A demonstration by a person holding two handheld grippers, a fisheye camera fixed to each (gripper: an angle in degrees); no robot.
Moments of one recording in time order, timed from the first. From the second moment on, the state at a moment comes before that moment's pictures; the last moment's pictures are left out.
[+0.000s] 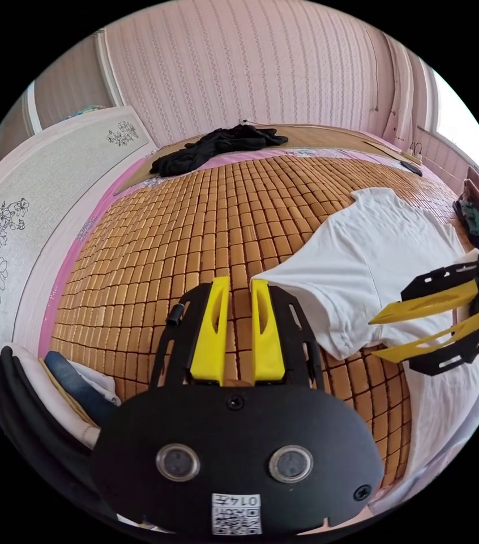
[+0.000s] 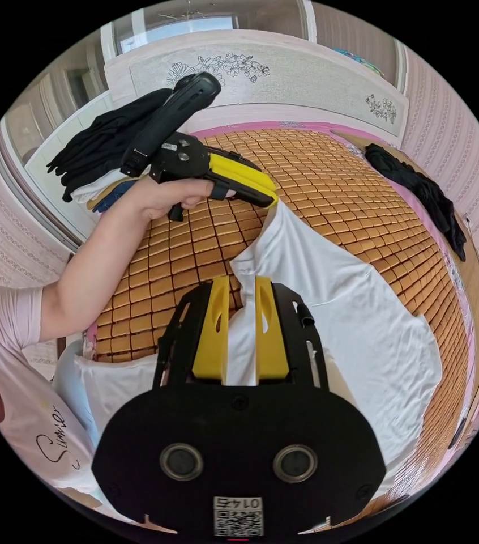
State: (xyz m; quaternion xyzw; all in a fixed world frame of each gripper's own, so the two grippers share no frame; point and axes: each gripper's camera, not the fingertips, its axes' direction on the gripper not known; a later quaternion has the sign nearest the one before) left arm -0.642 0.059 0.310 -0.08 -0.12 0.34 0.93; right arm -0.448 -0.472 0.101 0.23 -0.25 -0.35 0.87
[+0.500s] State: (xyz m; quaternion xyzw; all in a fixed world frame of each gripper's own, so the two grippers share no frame) left arm -0.657 0.045 0.294 -0.11 -0.14 0.36 0.92; right arm -0.458 -0.467 0.105 0.22 -0.27 -0.38 0.86
